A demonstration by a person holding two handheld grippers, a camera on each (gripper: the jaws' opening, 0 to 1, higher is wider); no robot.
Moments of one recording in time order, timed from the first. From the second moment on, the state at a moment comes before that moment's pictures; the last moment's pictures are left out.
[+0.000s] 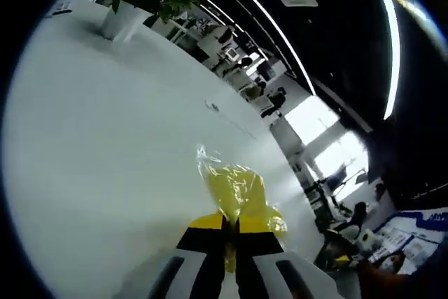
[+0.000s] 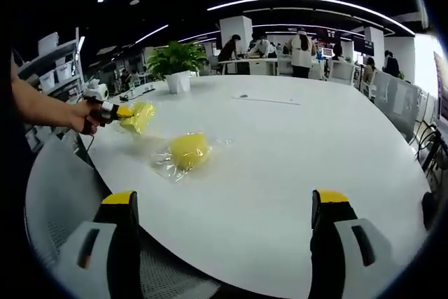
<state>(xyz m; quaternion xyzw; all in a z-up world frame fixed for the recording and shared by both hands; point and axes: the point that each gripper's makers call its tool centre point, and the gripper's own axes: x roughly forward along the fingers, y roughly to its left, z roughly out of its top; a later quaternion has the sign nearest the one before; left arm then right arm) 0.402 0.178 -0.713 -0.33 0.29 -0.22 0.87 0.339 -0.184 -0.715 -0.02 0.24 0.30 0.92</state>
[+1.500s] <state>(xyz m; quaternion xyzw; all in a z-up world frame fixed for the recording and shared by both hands) 0.406 0.160 -0.542 -0.23 0.08 -0.32 0.92 0.367 -0.117 -0.618 -0.01 0.15 0.37 0.92</state>
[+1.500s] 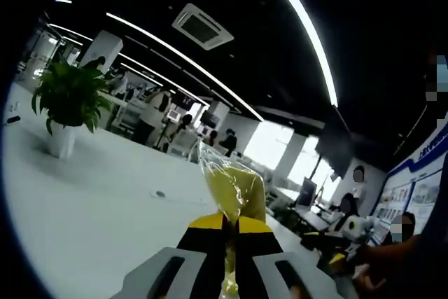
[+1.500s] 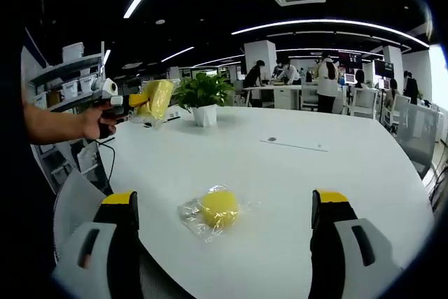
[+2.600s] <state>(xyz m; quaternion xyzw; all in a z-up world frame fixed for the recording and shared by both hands) 0.361 0.086 -0.520 -0.21 0.06 -0.43 0.88 0.370 -0.005 -0.532 0.07 0.11 0.52 0.84</state>
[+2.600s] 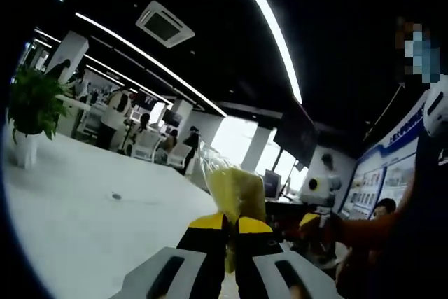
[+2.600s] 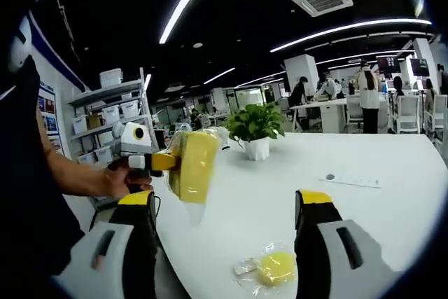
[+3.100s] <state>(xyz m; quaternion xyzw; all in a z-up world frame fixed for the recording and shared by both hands) 0.350 0.076 -0.522 -0.21 0.06 -0.44 0.87 0.354 0.037 -0.525 0.07 0.12 0.58 0.80</state>
